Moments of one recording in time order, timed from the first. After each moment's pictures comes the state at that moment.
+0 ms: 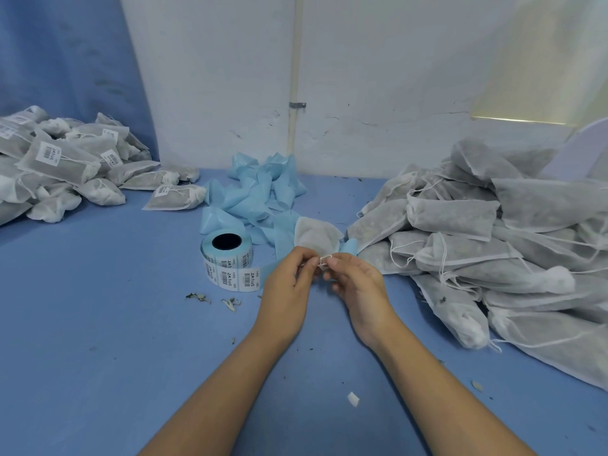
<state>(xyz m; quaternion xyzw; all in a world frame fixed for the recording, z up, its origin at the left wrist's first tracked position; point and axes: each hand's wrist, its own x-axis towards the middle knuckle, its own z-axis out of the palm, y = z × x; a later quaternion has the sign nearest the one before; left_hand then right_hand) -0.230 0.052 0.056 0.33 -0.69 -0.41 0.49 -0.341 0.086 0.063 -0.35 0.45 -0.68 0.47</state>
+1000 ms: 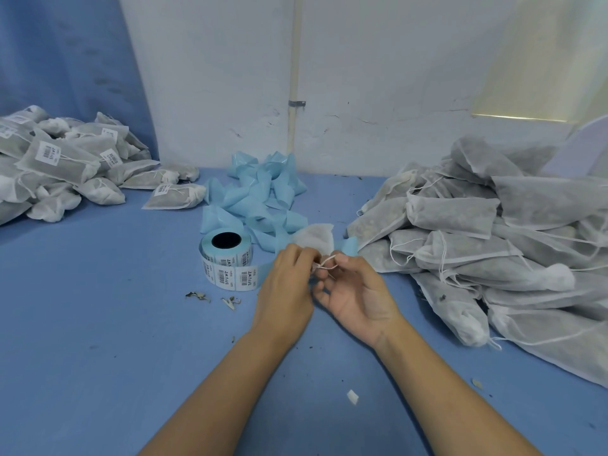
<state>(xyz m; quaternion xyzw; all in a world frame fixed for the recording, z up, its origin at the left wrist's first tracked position) -0.228 0.048 0.049 0.38 -0.83 -0.14 0.40 -0.341 0.088 0.066 -0.27 0.26 -0.65 0.66</state>
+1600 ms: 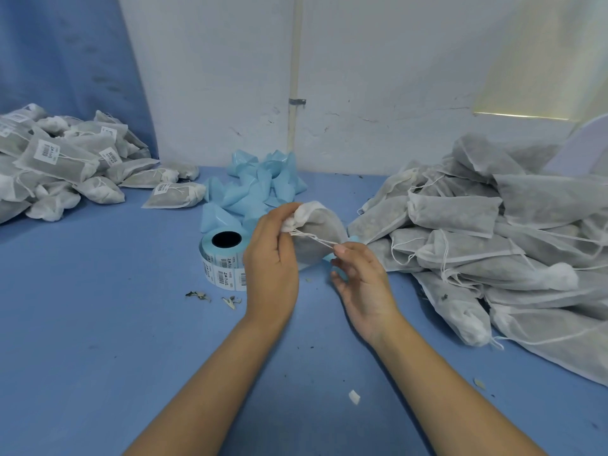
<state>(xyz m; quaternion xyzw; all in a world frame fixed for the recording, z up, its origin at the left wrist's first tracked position) -0.227 0.048 0.083 0.32 -0.62 -0.29 0.65 -0.342 0.082 0.064 -0.28 0.39 -0.73 0.48</state>
